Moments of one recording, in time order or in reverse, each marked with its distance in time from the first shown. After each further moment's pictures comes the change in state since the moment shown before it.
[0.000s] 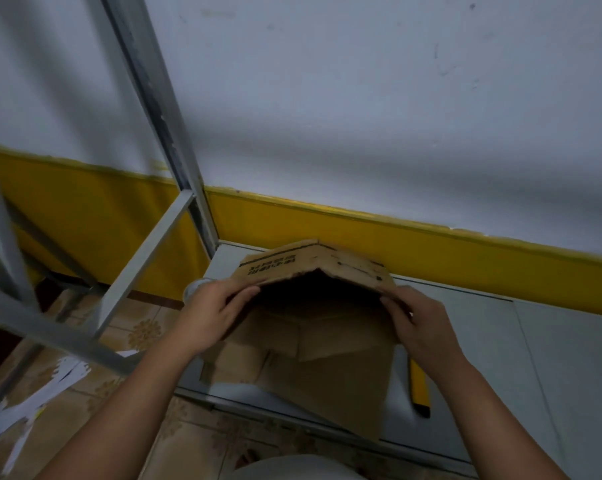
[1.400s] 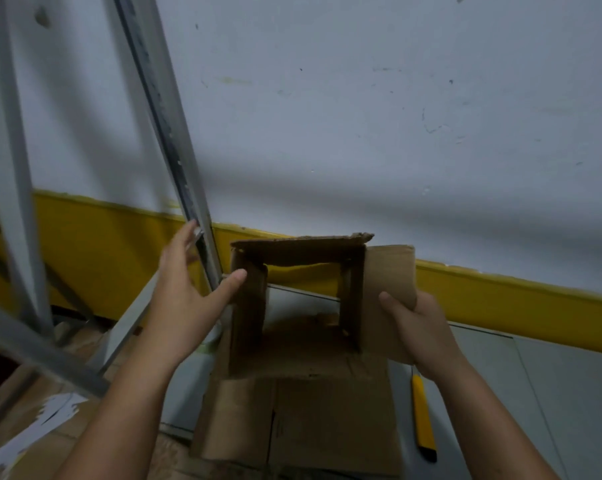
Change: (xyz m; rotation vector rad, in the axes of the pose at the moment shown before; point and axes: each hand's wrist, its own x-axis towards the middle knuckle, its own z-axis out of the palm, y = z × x) left_hand 0.004 0.090 -0.075 -0.110 0.427 -0.218; right_hand 0.037 -0.101 -0.035 0.525 0.055 0.408
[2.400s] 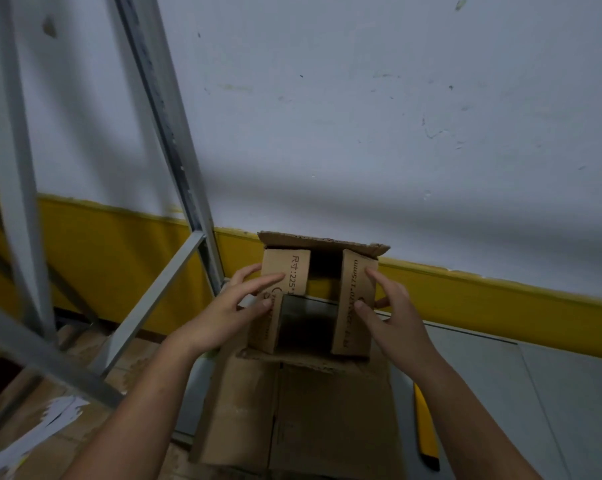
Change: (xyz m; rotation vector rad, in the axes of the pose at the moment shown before) left_hand 0.030 -0.046 0.051 -0.089 -0.621 0.086; right_hand 0.029 0.039 0.015 -0.320 -0.074 -0.248
